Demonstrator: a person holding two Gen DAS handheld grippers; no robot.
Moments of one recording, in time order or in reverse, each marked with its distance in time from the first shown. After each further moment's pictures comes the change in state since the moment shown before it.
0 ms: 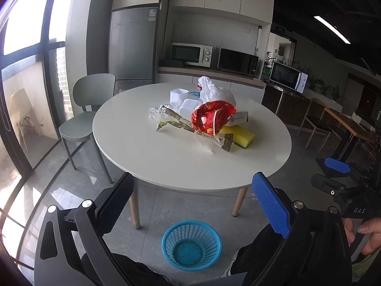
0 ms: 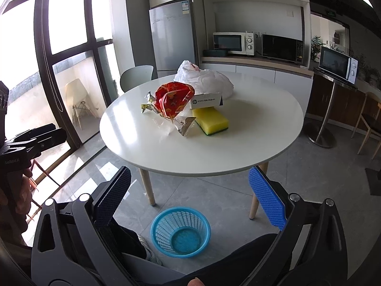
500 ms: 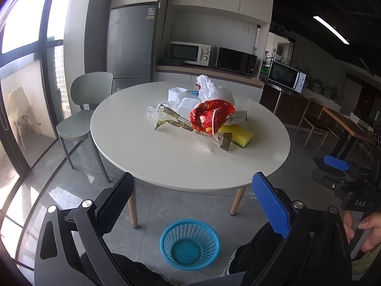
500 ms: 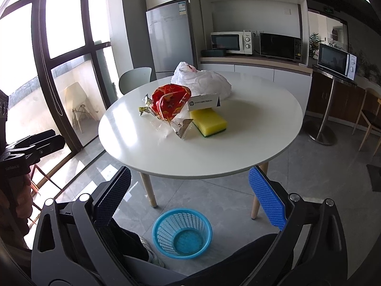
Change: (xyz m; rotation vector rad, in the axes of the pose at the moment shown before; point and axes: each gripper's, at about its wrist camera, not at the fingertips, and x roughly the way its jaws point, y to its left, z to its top) left arm 0.000 0.006 0.002 -0.005 0.007 -0.014; right arm -0.001 -0.004 0.004 0.028 -0.005 -0.002
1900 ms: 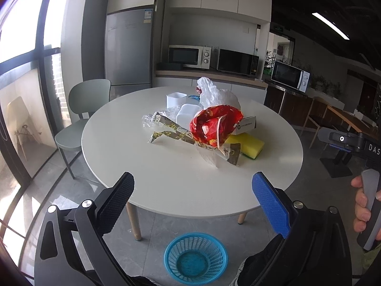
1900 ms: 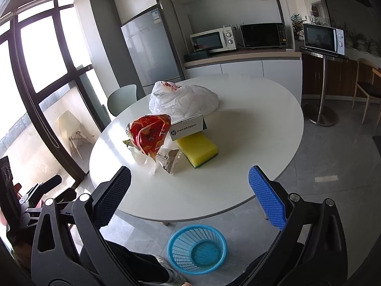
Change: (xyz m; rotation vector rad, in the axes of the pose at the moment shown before) left arm 0.048 -0.006 0.020 0.043 -0.032 0.022; right arm 0.051 -0.041 0.055 0.222 -0.021 0.005
